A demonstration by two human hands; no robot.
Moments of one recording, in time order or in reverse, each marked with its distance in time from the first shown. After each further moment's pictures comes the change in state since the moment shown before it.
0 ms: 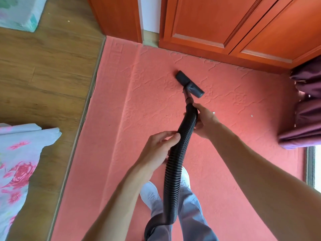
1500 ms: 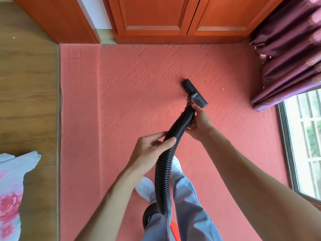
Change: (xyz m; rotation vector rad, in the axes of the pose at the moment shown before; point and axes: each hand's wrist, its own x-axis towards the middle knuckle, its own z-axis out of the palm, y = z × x) left_hand -0.012 -0.015 0.062 0.246 -0.137 0.028; right_hand -0.031 0.036 -0.104 0.393 0.187 0.001
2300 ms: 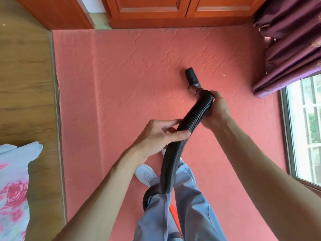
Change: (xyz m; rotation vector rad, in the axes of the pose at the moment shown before) left_hand 0.011 0.016 0.017 0.130 -0.237 0.008; right_hand -0.020 -0.026 -0.032 0.322 -0.059 -0.060
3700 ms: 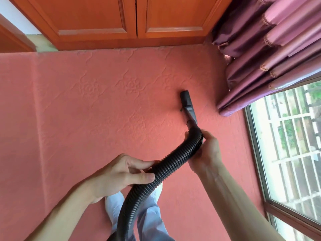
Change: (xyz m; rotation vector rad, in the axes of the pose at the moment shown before) left_hand 0.147 0.040 0.086 0.045 -0.354 -0.164; right_hand 0.063 -0.138 -0.105 0.092 0.178 0.013
